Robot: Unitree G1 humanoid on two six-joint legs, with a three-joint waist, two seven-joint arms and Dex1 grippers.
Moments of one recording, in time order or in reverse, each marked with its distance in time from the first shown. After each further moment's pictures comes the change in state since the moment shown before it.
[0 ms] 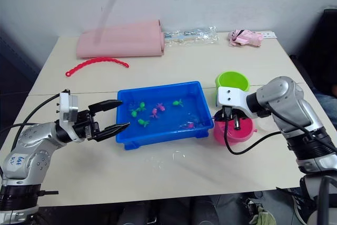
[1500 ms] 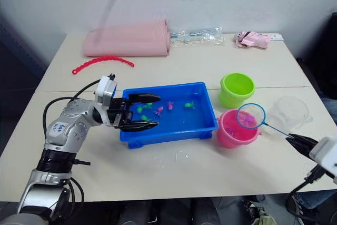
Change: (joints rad) left arm -0.364 -0.152 -0.244 0.214 0.013 0.038 -0.226; right arm 1.114 0.175 -1.072 -0.259 0.130 -0.799 -0.314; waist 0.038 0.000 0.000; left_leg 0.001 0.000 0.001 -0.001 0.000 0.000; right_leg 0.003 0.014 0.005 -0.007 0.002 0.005
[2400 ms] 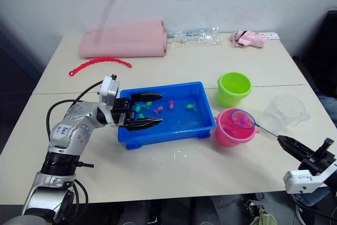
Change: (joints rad) left arm 0.020 -0.034 0.011 -0.035 0.006 0.020 0.090; right arm -0.142 -0.058 -0.020 0.401 -0.951 -0.912 -0.856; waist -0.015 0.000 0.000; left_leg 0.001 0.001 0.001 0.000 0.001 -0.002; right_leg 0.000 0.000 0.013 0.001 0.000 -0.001
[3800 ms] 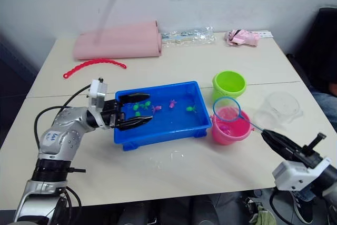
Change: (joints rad) left arm 0.086 0.059 0.096 0.004 -0.006 -0.021 0.035; right arm 0.273 -0.205 0.362 -0.398 0.740 0.508 0.067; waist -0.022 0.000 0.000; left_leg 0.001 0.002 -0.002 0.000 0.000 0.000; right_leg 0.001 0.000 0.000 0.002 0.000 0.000
